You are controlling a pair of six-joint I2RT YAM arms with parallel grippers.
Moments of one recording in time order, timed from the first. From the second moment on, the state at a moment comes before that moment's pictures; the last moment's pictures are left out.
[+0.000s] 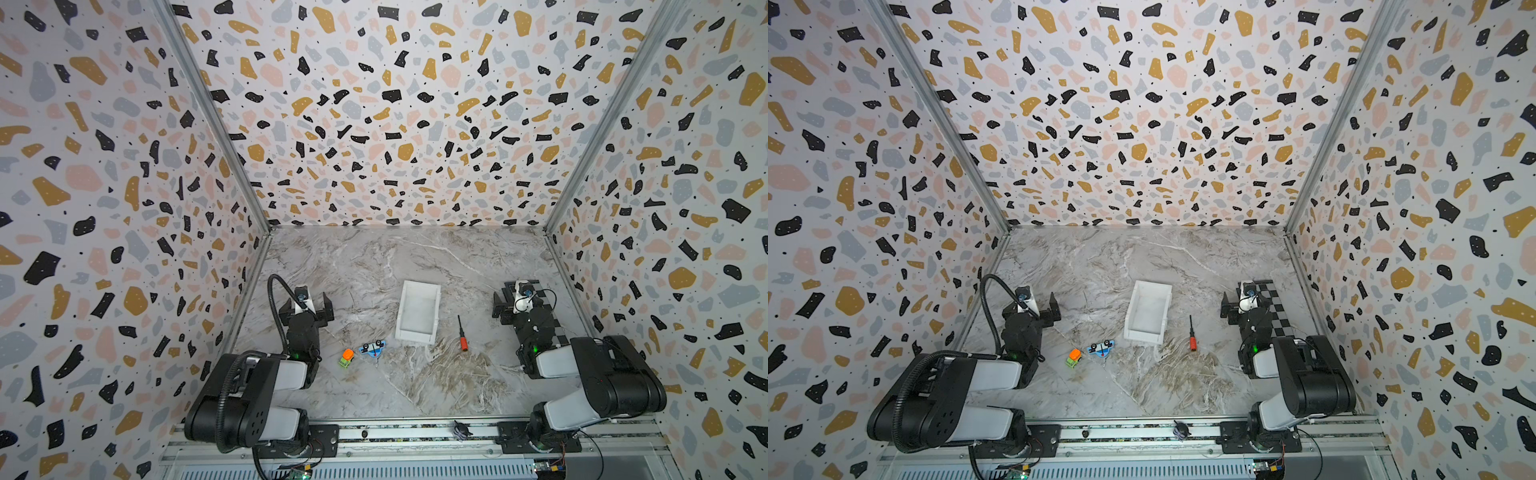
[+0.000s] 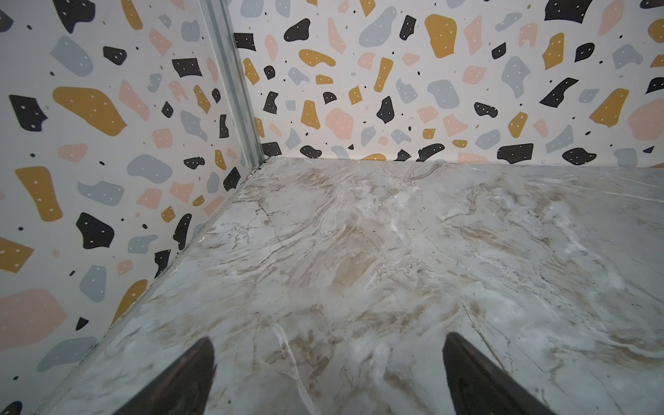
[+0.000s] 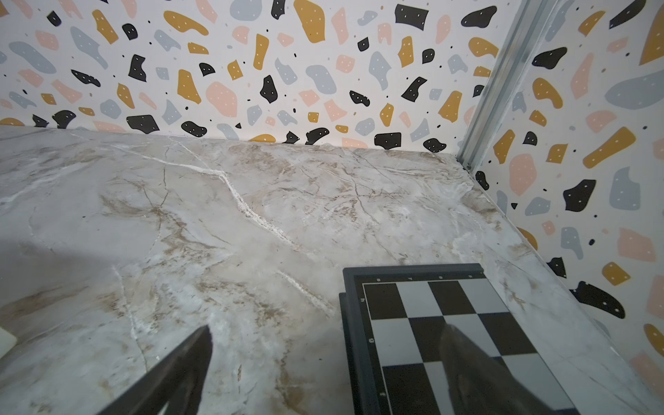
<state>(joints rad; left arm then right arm) -0.12 1.39 0.17 1.04 -0.34 0.01 0.08 1.50 0.21 1.11 0.04 -0.06</state>
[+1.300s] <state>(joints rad) -0.12 1.39 0.17 1.03 -0.39 0.00 0.08 1.50 0.21 1.10 0.04 -0.06</state>
